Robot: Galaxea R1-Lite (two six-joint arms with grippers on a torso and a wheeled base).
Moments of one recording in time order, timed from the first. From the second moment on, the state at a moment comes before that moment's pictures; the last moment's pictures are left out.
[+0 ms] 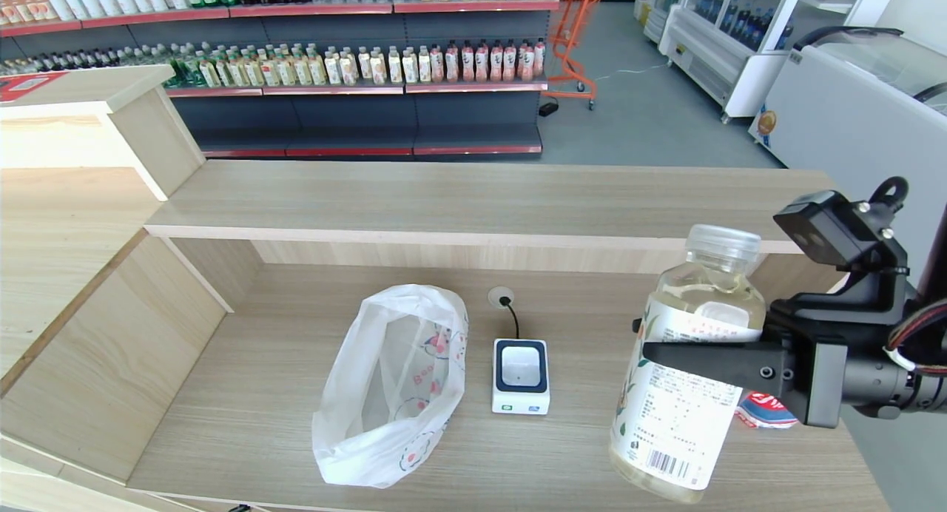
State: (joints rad) left arm 0.00 0.00 0.00 0.00 0.00 0.00; right arm 0.40 1.38 -0.57 -0.68 0.87 0.27
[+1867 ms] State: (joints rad) left arm 0.00 0.00 0.00 0.00 0.00 0.00; right arm 0.18 2.26 -0.75 -1.33 1.09 -0.91
